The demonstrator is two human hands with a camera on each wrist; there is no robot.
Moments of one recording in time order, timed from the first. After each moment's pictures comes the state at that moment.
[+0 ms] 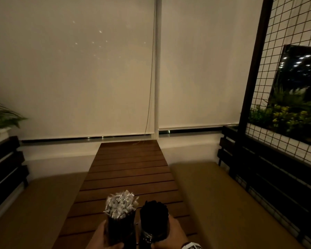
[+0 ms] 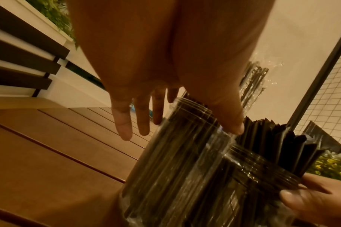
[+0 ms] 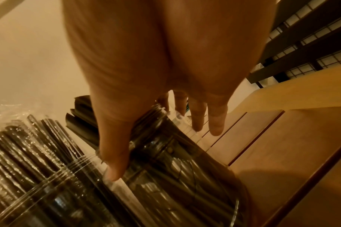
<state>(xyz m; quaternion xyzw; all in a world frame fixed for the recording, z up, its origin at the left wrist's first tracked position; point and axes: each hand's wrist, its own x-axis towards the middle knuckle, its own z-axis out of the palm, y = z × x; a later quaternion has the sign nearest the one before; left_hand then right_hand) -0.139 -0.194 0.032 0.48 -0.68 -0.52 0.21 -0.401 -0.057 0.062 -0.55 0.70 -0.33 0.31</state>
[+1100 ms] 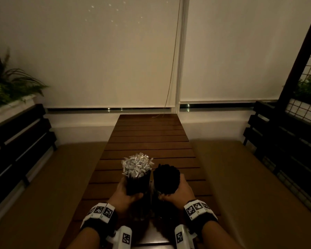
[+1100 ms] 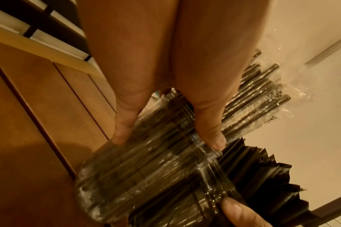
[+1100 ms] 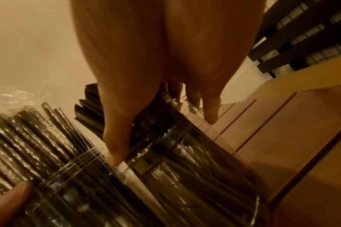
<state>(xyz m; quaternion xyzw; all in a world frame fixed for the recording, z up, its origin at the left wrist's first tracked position) -0.156 -0.216 0.070 0.41 -0.69 -0.51 0.29 -0.394 -0.144 0.062 -0.49 0.72 -0.39 0.30</state>
